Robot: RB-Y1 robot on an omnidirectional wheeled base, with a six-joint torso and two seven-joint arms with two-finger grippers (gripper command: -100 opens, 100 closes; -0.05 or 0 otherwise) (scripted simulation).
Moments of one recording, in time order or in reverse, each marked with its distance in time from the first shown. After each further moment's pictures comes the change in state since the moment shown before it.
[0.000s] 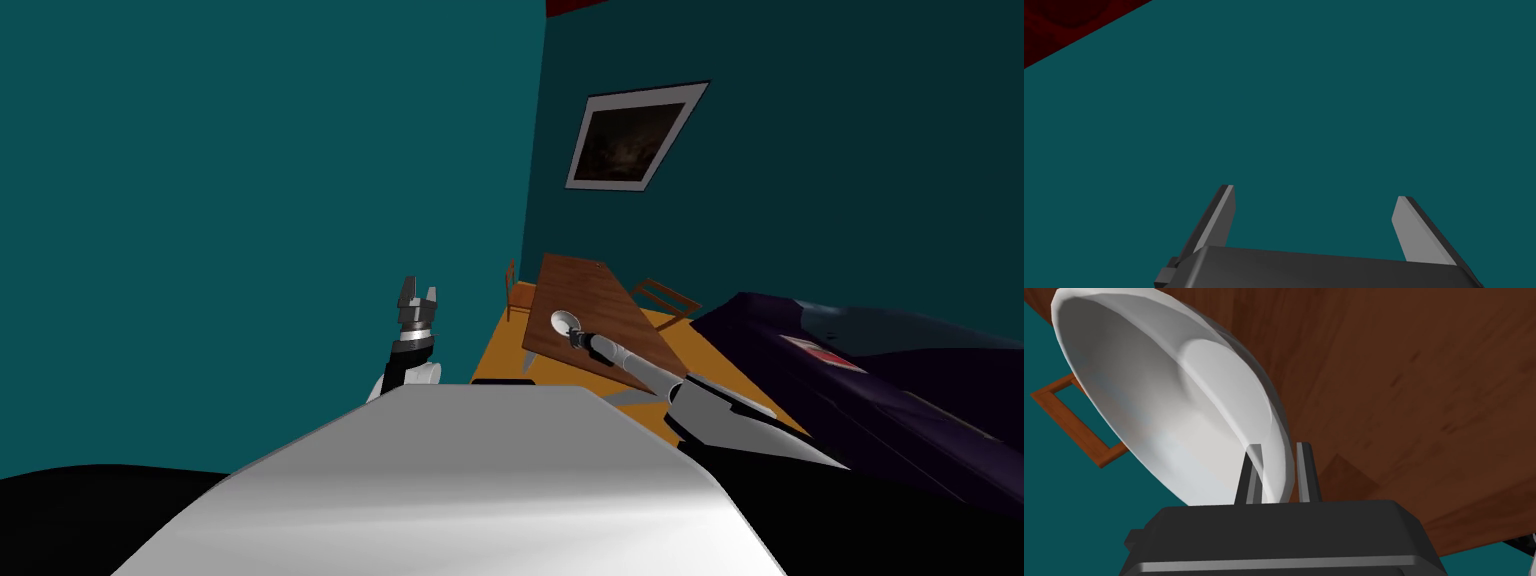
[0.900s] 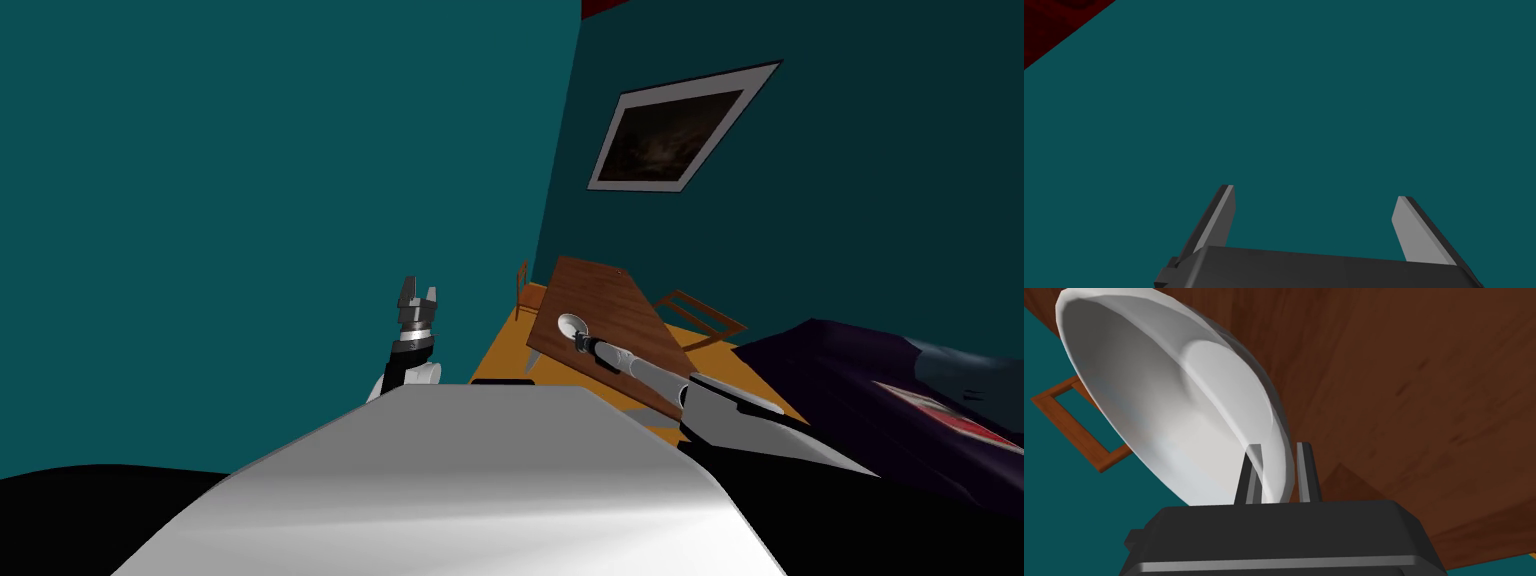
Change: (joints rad) left arm 0.000 0.000 0.000 0.000 0.000 0.000 0.000; right arm -0.004 -0.057 0.150 0.006 0.038 0.135 -0.261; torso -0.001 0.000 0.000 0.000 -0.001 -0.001
